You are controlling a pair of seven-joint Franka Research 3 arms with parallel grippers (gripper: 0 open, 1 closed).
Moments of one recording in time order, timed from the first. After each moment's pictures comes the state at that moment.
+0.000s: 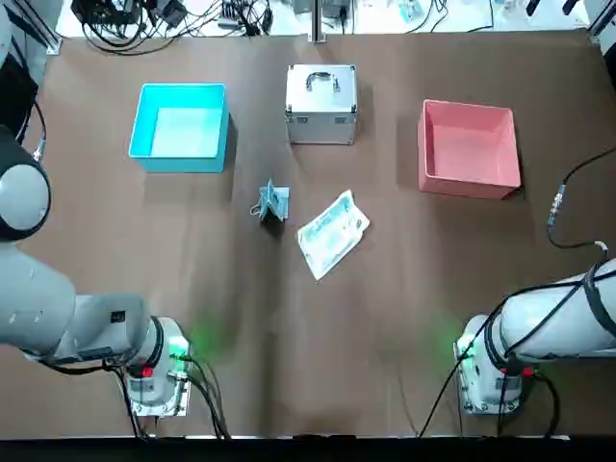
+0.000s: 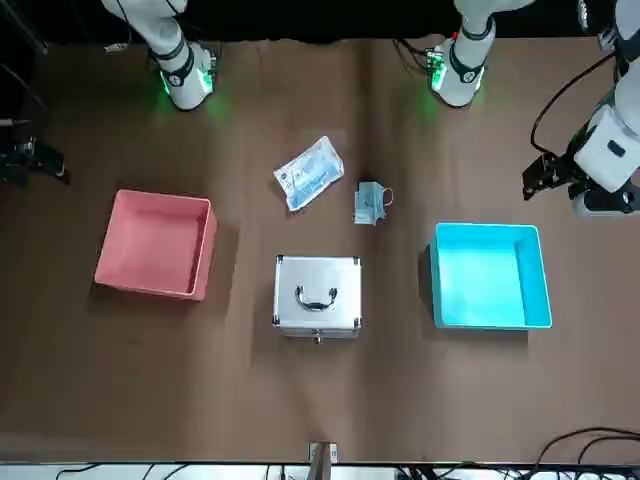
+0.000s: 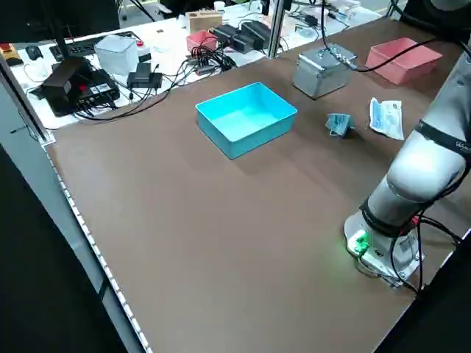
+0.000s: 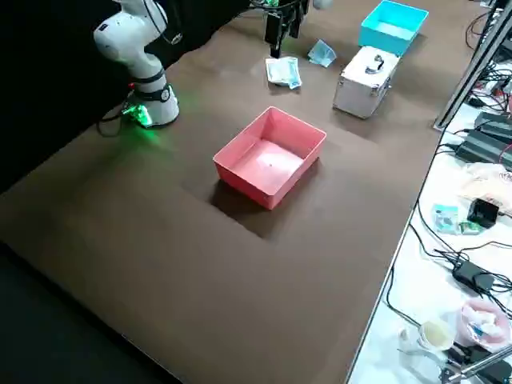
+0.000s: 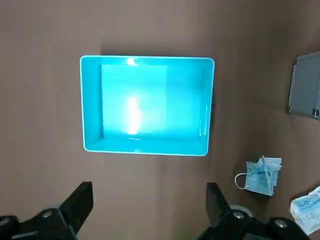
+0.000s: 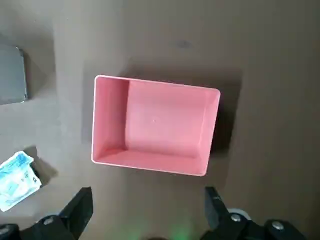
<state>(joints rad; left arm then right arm) 0.09 0.05 -0.22 -1.54 0.03 1.58 -0.12 0.00 0.06 -0.07 -1.46 0.03 1.44 -0.09</state>
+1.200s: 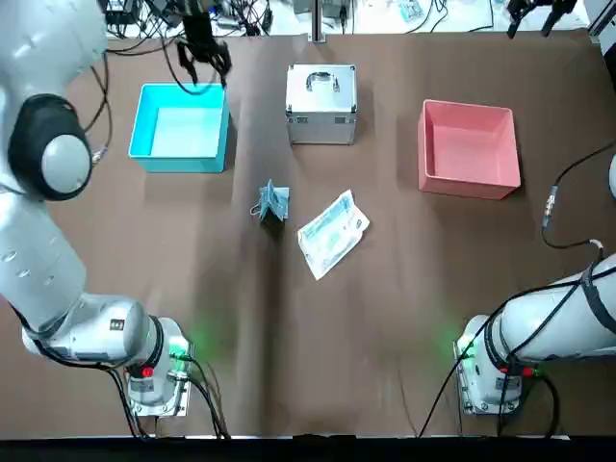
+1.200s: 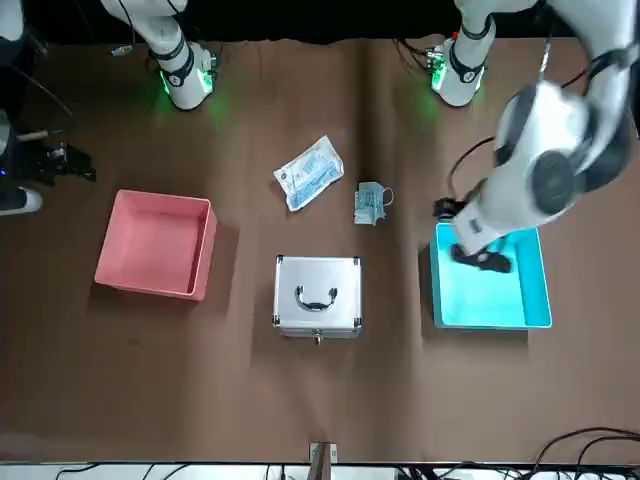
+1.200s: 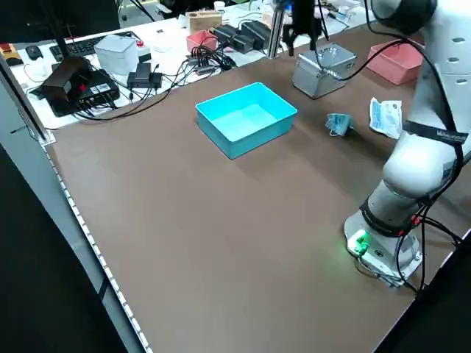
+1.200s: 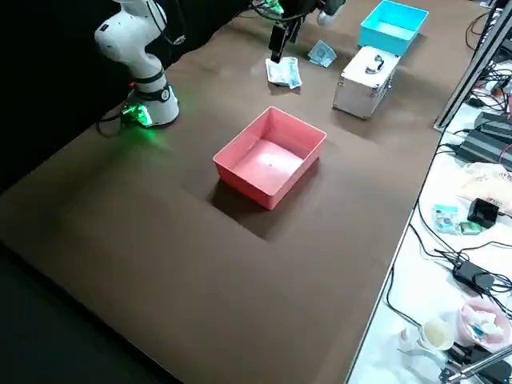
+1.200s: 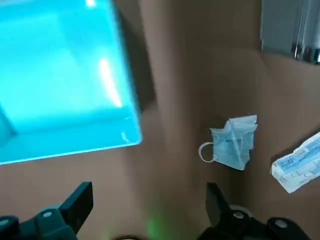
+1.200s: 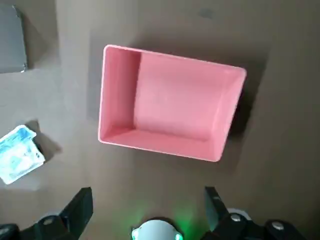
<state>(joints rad) -0.09 0.39 -0.34 -1.54 0.02 1.58 -0.22 0.05 0.10 -0.06 -1.52 0.08 1.39 -0.09</state>
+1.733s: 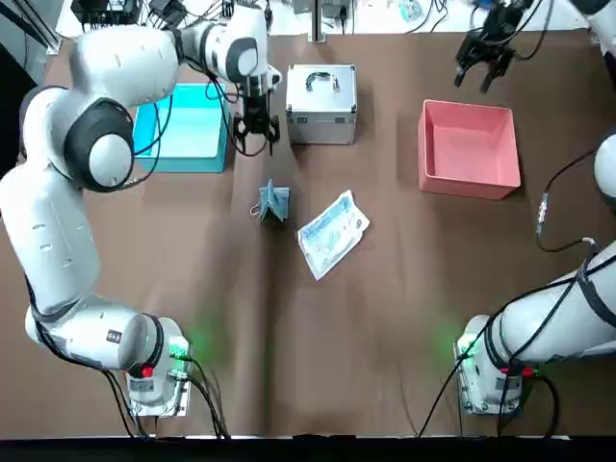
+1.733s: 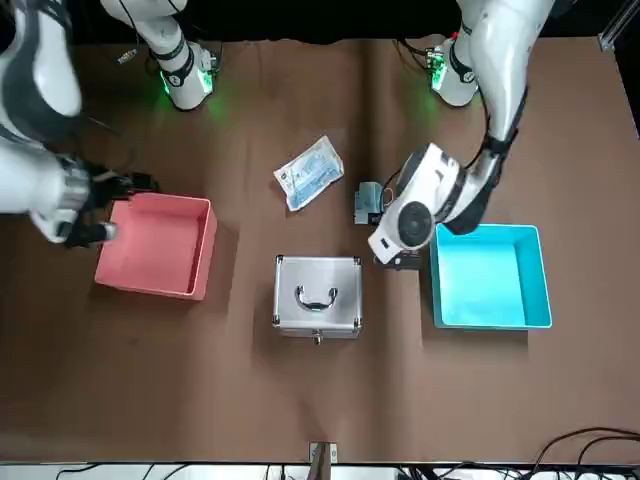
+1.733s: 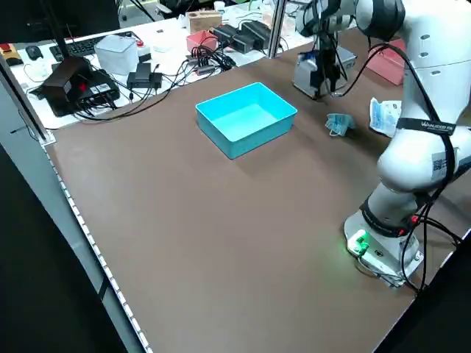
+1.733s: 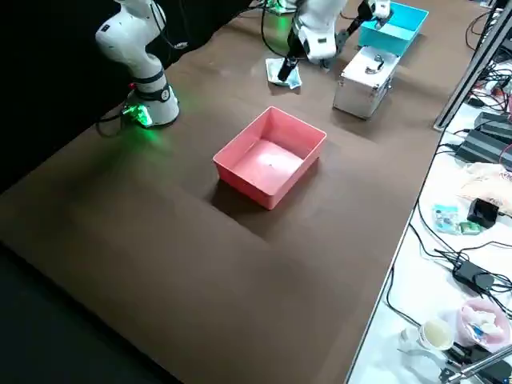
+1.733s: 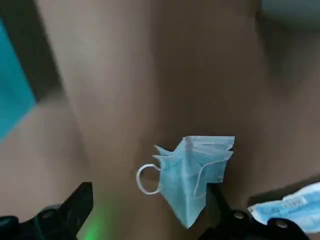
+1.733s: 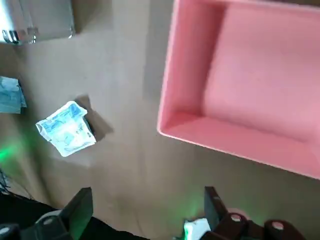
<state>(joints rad) -0.25 0.57 -0.36 -1.69 0.02 1.83 -0.56 0.12 0.17 -0.06 -1.74 0.30 1.52 -0.09</state>
